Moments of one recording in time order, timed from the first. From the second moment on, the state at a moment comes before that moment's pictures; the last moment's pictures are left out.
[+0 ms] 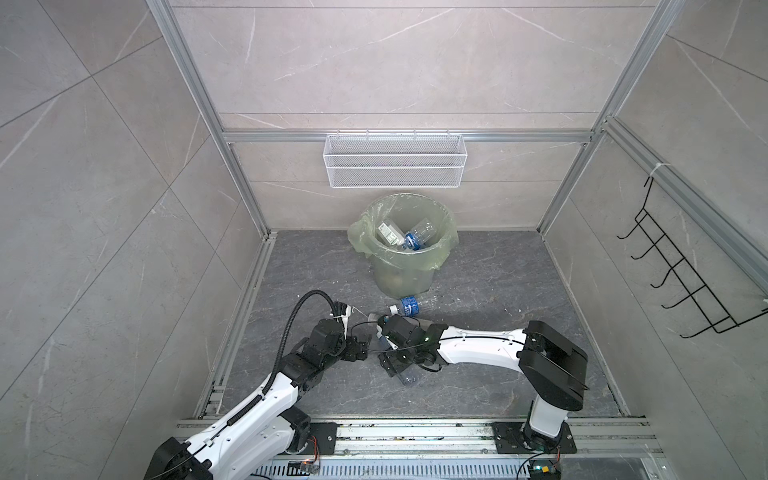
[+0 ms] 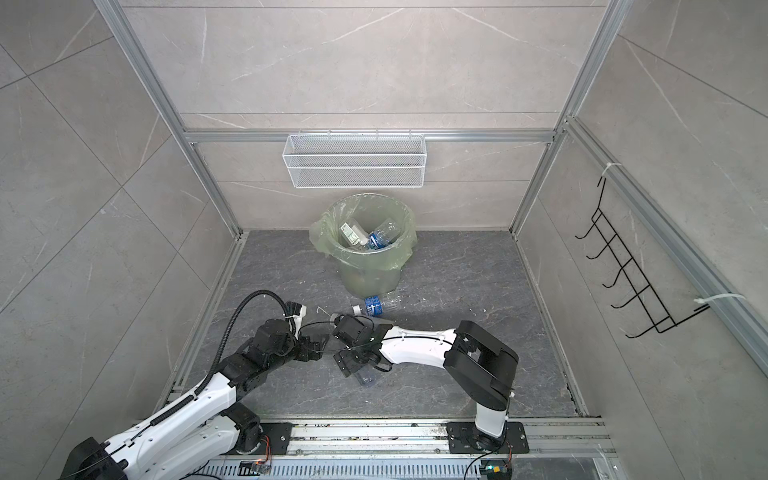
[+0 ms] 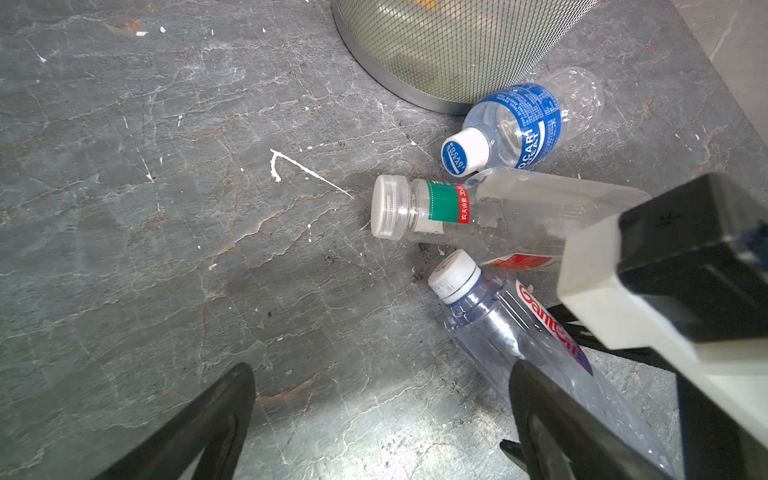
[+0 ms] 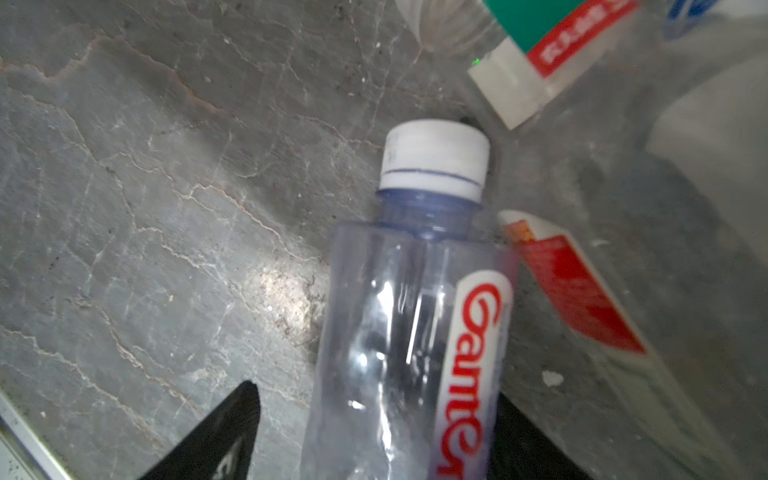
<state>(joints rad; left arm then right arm) -0.57 0.86 0.40 -0.25 -0.02 -0.37 1.06 1.81 1.10 -0.38 0.02 0.37</state>
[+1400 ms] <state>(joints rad) -0.57 0.86 0.40 -0.25 -0.02 -0.38 1.10 1.38 0.79 -0.25 0.25 0.40</state>
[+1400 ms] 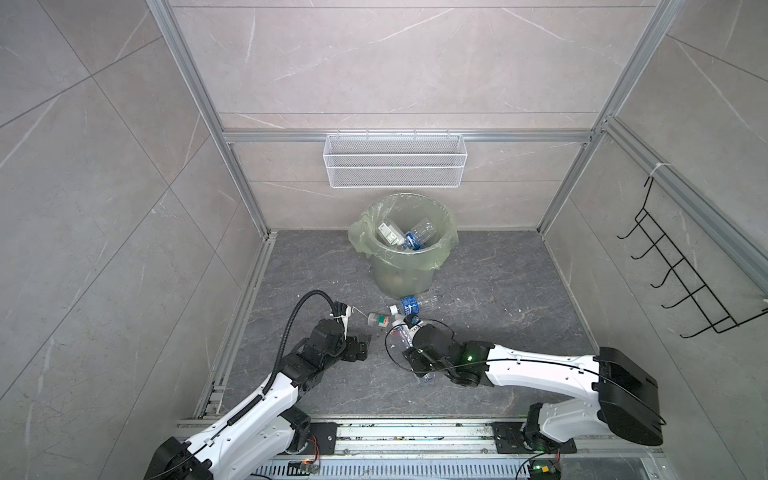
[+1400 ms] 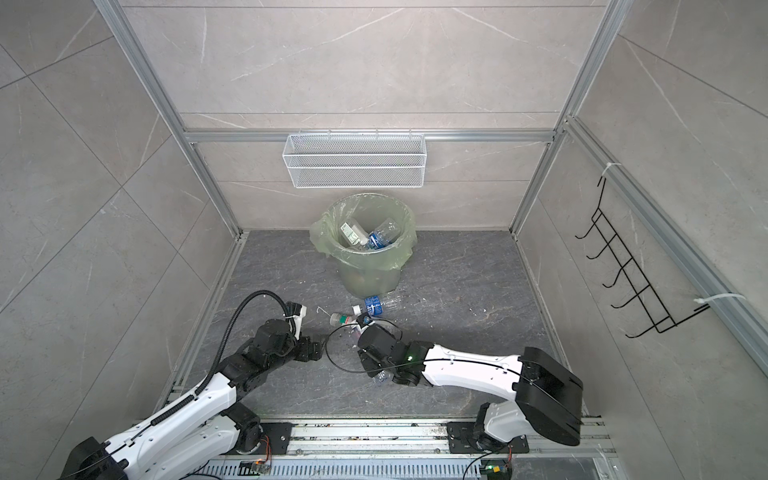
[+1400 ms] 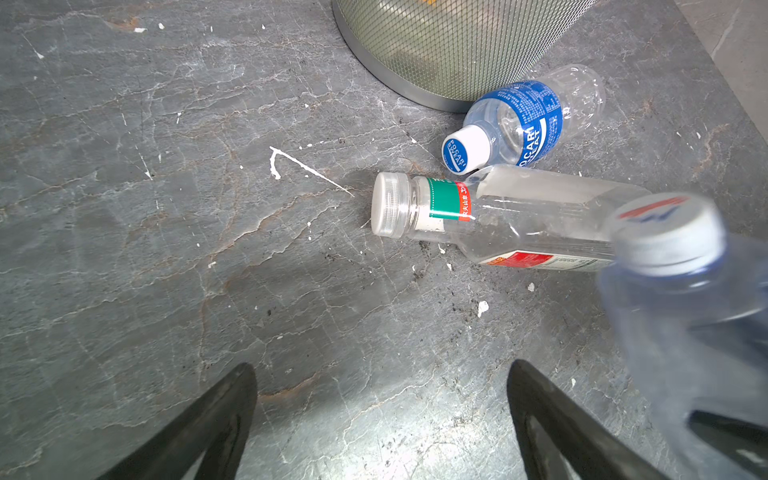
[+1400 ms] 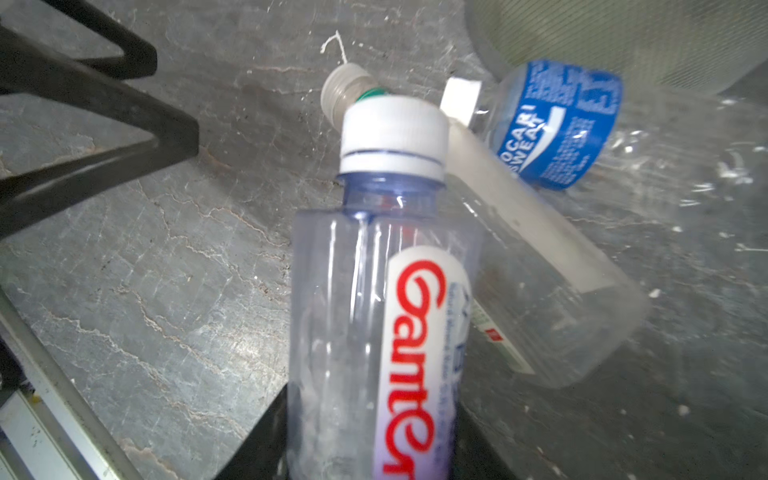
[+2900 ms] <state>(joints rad) -0.57 0.80 0.37 -0.25 -0.02 -0.38 0.68 2.07 2.63 -0.89 0.46 0.31</state>
